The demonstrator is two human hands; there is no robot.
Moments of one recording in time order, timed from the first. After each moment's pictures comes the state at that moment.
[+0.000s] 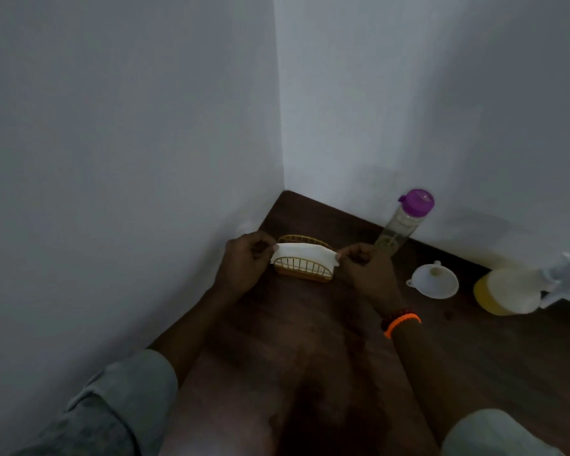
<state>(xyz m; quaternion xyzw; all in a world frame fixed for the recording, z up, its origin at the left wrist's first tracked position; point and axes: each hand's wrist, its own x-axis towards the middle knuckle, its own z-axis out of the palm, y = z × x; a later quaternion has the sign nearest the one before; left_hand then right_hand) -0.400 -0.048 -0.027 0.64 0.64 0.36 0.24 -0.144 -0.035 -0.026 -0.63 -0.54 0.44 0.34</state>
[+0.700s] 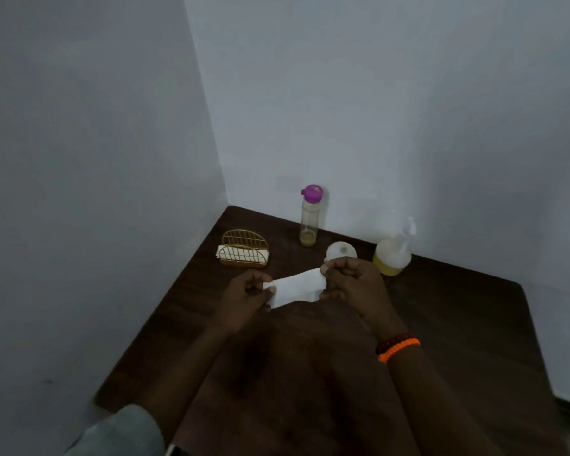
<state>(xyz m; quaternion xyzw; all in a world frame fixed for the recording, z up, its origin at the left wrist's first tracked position) -0.263 -0.203 0.024 0.52 0.59 0.38 0.50 -0.029 -0.204 0.074 -0.56 -0.43 0.54 0.46</state>
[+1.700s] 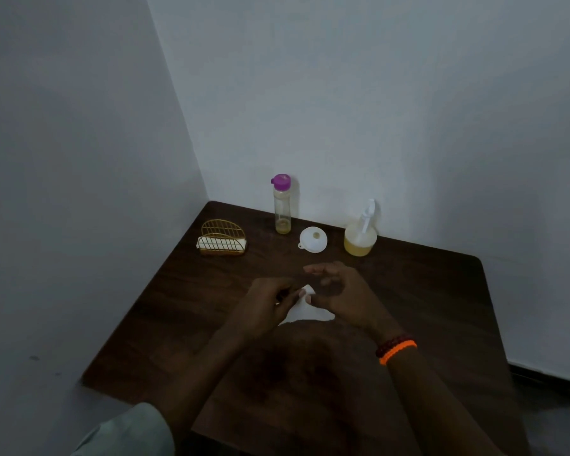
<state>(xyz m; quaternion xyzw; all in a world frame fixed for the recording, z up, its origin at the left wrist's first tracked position) -0.170 -0.274 0.058 0.80 0.44 0.31 0.28 0.035 -0.278 0.070 -0.55 -0.65 0.42 0.32</state>
